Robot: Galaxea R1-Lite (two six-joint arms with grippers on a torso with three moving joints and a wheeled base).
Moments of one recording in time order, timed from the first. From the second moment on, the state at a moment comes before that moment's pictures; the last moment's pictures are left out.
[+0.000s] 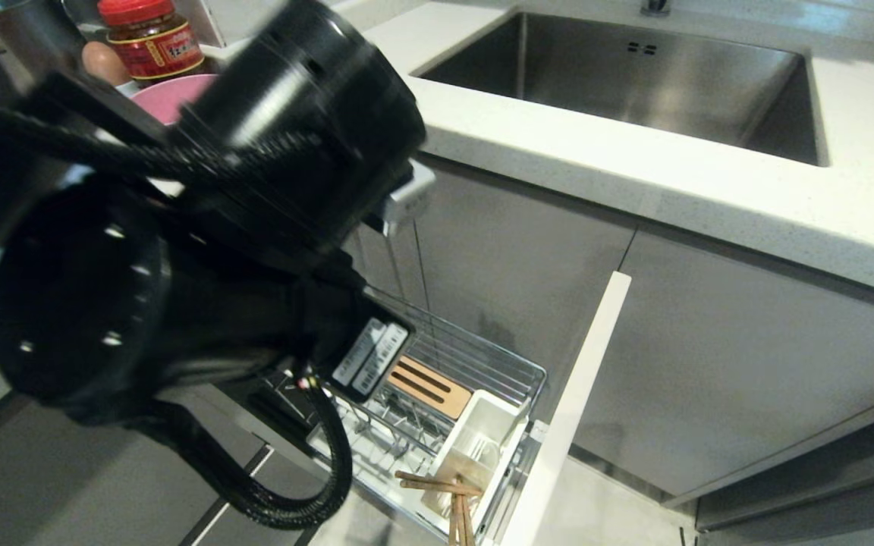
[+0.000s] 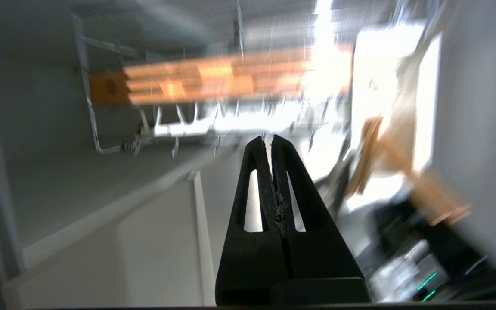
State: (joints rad) left arm -1.04 1.63 -1.65 0.86 0.72 -0.09; right arm -0.01 0.00 0.00 -0.01 -0.05 0.10
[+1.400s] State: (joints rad) left arm 0.15 1.03 -1.79 0.78 0.32 0.12; right arm -0.01 0.00 0.00 -0.01 -0.05 0.10
